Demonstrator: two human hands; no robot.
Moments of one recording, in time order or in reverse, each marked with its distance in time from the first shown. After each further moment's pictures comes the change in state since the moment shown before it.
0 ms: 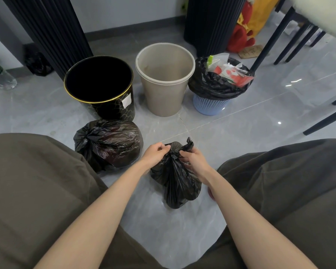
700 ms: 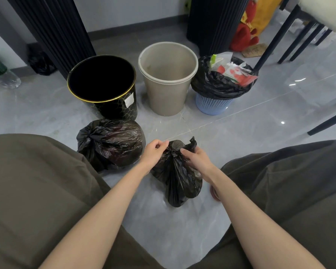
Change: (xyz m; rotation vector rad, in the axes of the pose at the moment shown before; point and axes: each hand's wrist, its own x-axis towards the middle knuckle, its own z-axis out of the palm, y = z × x) left_hand 0.002 -0.010 -0.007 -0.006 0.148 -0.021; right_hand 0.002 -0.002 -0.004 -0.138 -0.002 -0.064
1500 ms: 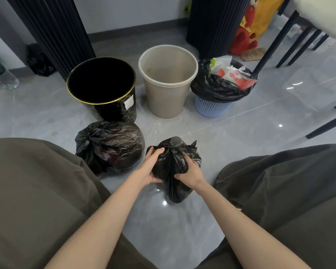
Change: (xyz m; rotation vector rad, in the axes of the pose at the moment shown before) left_hand -0.016 -0.002 0.000 -0.620 -0.189 -0.486; right_hand 0.001 0.035 0.017 -0.635 0.095 0.048
